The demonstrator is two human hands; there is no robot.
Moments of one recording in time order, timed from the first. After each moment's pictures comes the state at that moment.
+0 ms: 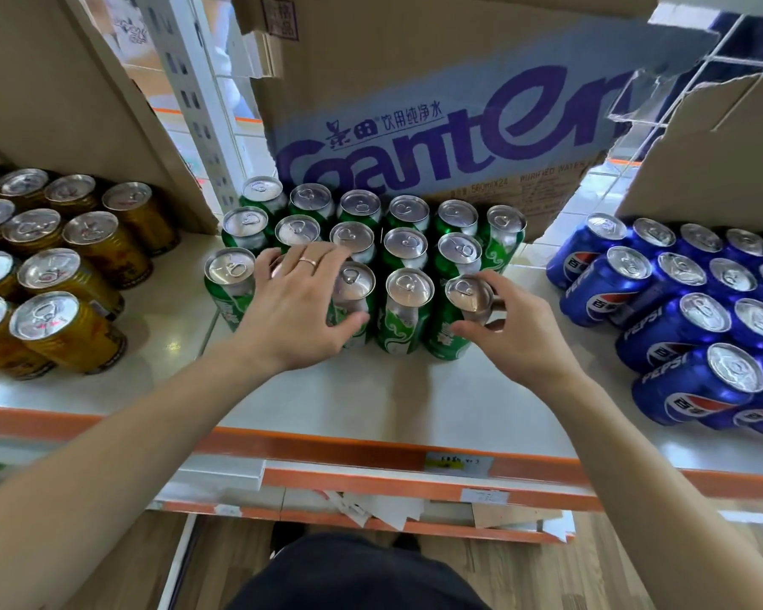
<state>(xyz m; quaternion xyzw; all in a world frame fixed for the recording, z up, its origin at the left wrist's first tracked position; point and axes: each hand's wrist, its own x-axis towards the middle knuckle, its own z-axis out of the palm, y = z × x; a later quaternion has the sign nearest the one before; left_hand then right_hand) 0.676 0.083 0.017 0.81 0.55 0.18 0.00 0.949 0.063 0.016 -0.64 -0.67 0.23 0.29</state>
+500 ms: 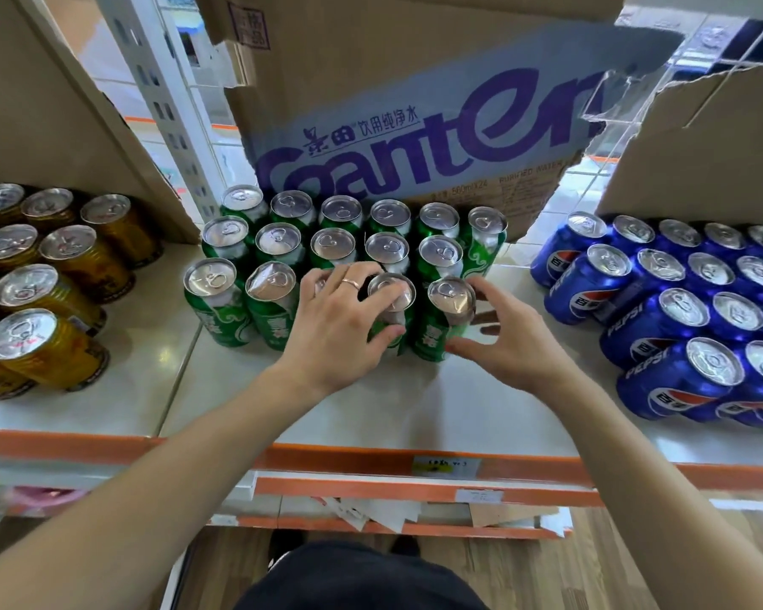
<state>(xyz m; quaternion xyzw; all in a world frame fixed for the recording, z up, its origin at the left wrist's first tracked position) 0.733 0.078 0.003 0.84 0.49 0.23 -0.04 0.968 0.059 0.018 -0.63 -0.67 0.30 0.26</state>
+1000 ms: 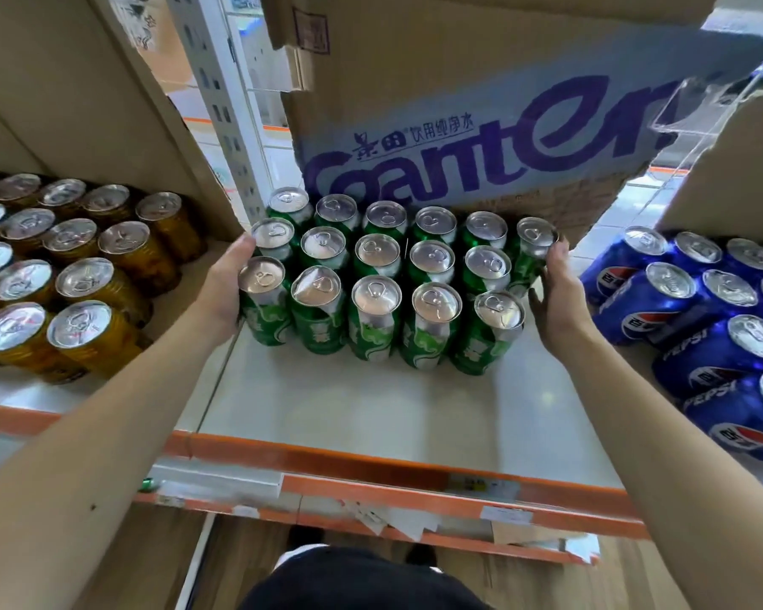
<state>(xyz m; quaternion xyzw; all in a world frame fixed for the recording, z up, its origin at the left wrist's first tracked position) 0.592 0.135 0.004 0.35 0.57 0.50 0.54 0.967 0.146 -0.008 -0.58 -0.36 0.52 0.51</state>
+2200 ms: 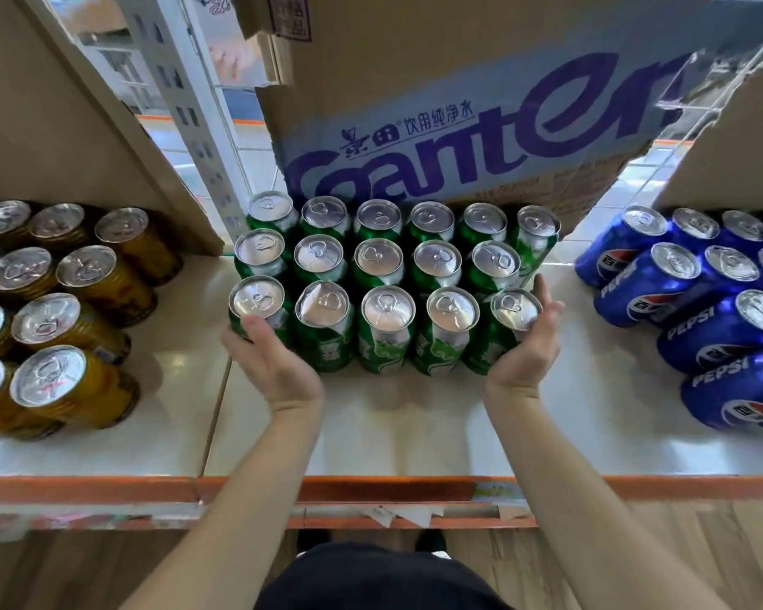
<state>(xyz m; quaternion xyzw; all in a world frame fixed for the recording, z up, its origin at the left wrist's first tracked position) 0.669 0.100 -0.047 0.23 0.60 0.72 0.27 0.880 0.094 -0.047 -0.55 -0.20 0.34 0.74</state>
